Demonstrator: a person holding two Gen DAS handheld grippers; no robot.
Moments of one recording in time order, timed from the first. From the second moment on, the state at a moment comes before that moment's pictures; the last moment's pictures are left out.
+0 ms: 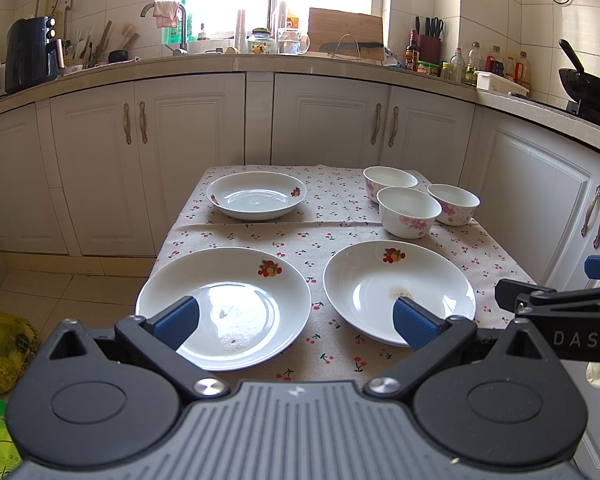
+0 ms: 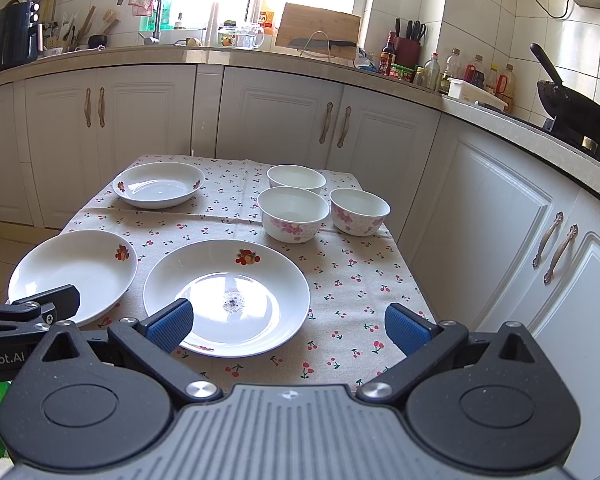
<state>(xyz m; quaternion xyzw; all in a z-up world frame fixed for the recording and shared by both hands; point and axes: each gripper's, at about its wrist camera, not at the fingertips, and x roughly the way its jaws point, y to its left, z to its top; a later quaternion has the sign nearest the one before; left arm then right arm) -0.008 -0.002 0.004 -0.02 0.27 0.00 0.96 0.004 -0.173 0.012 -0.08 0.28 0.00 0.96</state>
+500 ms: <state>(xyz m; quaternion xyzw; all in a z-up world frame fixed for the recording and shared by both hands) 0.006 0.000 0.000 -0.02 0.27 -0.03 0.96 0.017 -0.175 0.015 -0.09 0.28 0.02 0.96</state>
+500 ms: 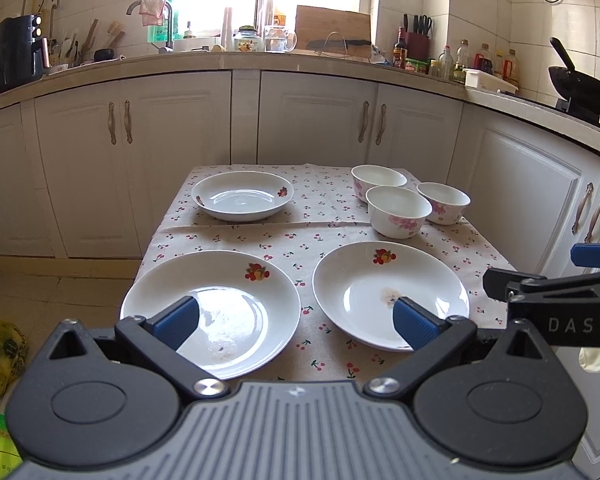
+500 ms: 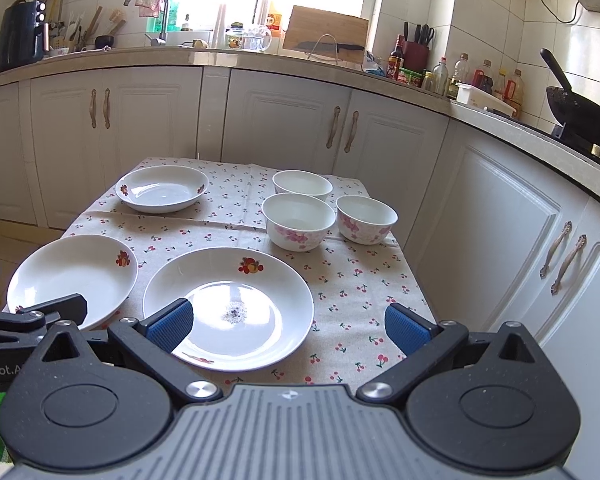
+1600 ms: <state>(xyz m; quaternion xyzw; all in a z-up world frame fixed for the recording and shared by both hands) 0.026 0.108 -0.053 -0.01 0.28 -0.09 0.96 0.145 -0.109 0.013 -0.07 0.31 0.27 0.91</state>
